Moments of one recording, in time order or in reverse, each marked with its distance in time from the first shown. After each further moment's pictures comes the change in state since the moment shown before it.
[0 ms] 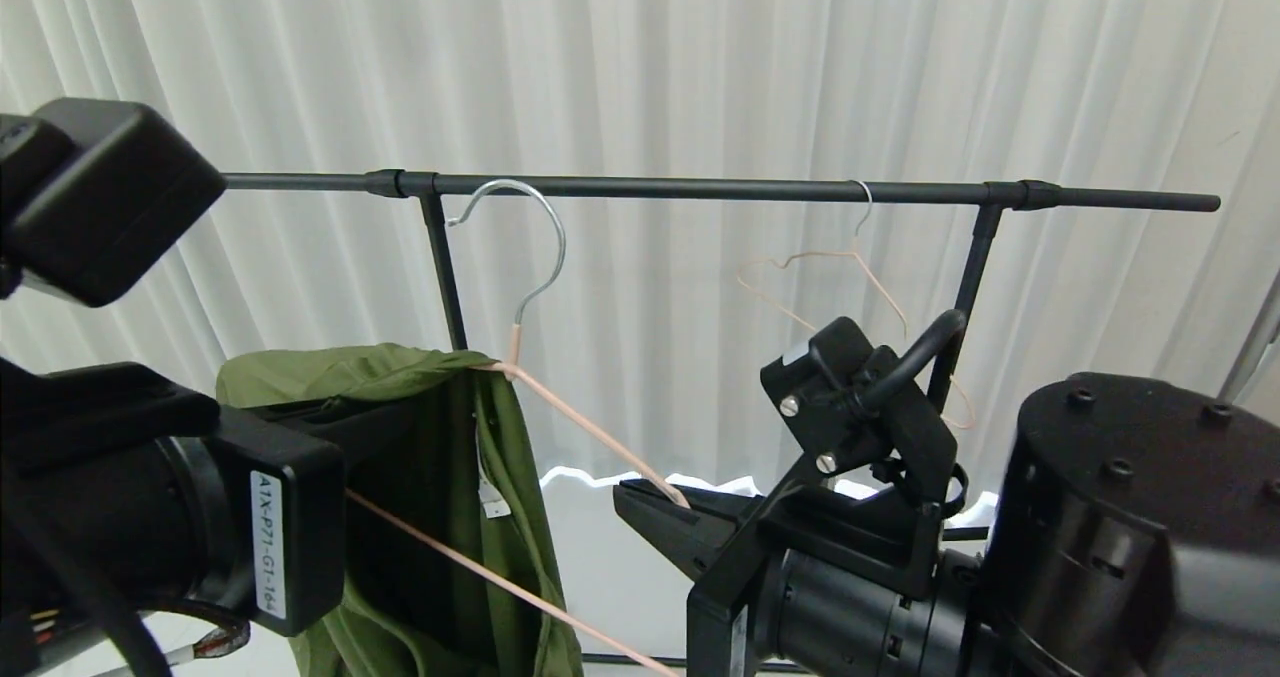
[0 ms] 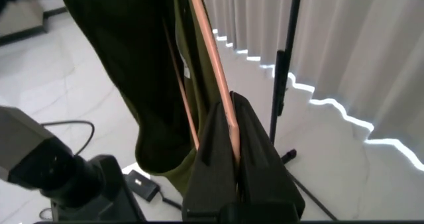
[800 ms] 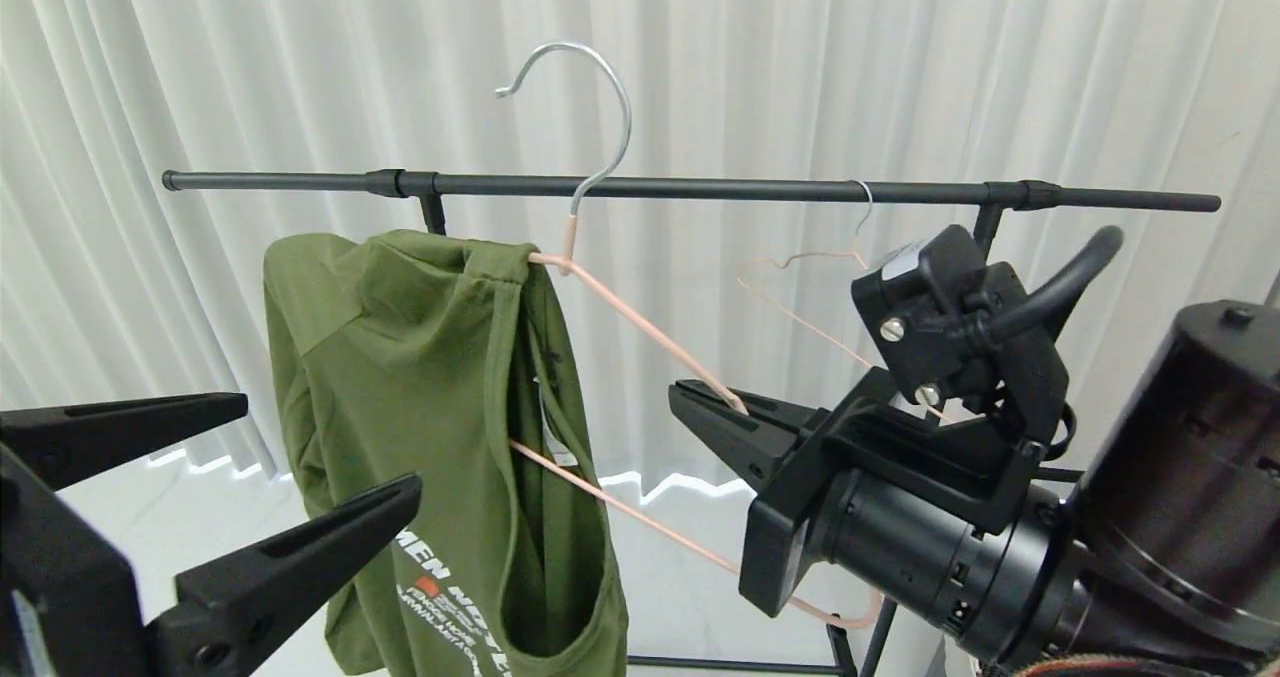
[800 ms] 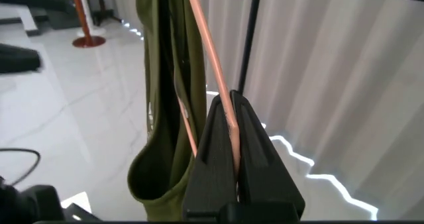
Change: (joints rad) left arm -0.084 -0.160 0.090 0.001 0.001 0.097; right arm -0.051 -0.059 0.019 -0.096 -0.058 -0.206
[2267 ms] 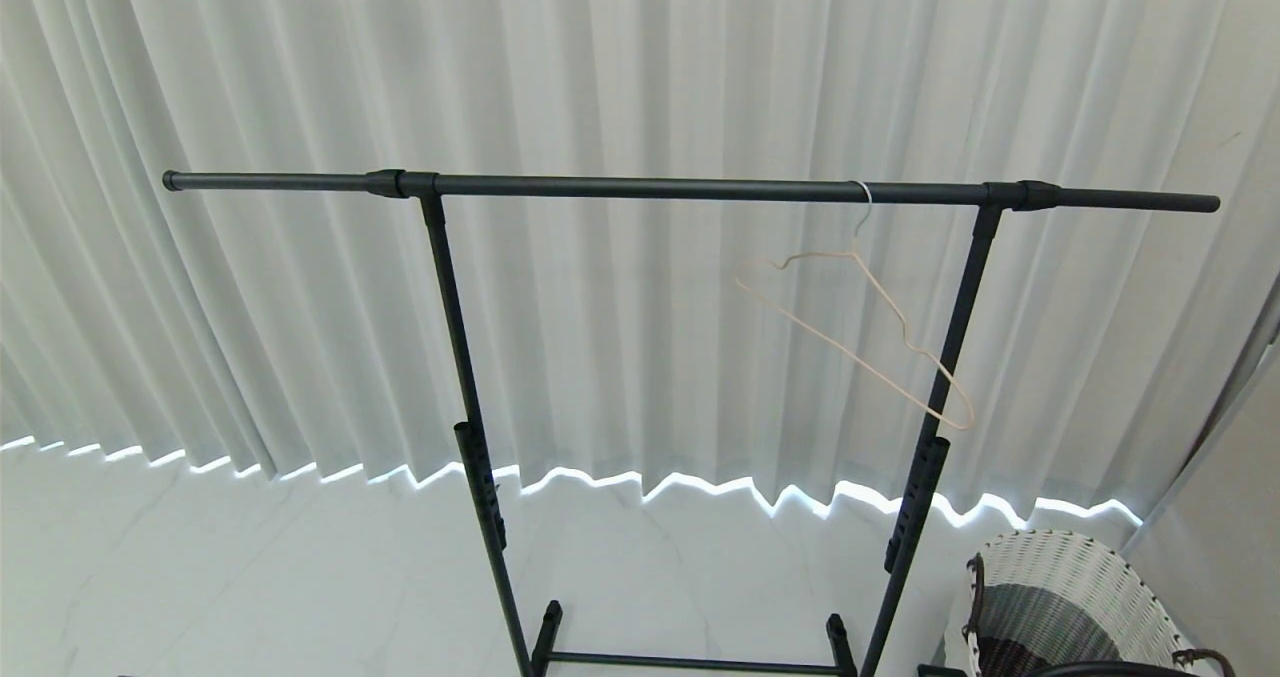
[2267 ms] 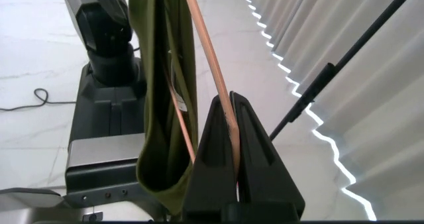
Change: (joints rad) left arm 0.049 -0.216 0.346 -0.049 -0.684 0.388; right arm 0.195 -0.131 0.329 0.001 0.252 -0.176
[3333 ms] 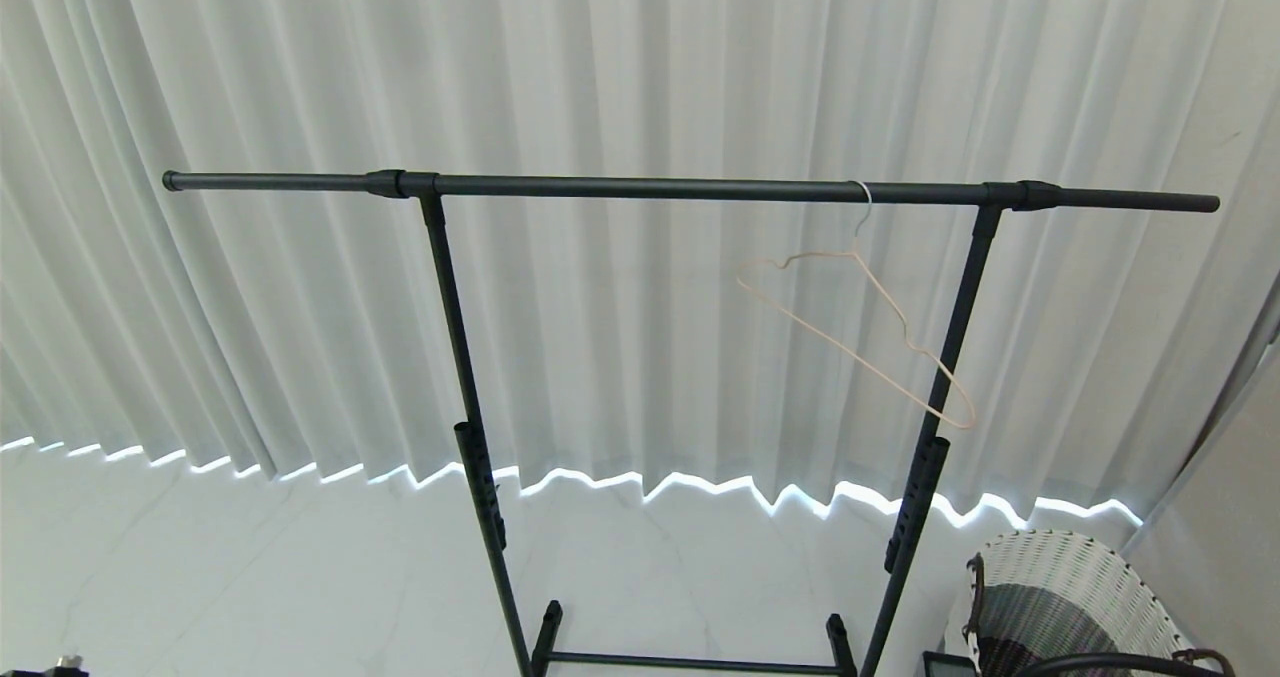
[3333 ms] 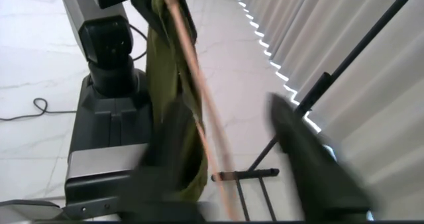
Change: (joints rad) left arm 0.006 0.065 0.066 -0.064 0.050 0.005; right arm 0.003 -0.006 -0.019 -0.008 -0.004 0.001
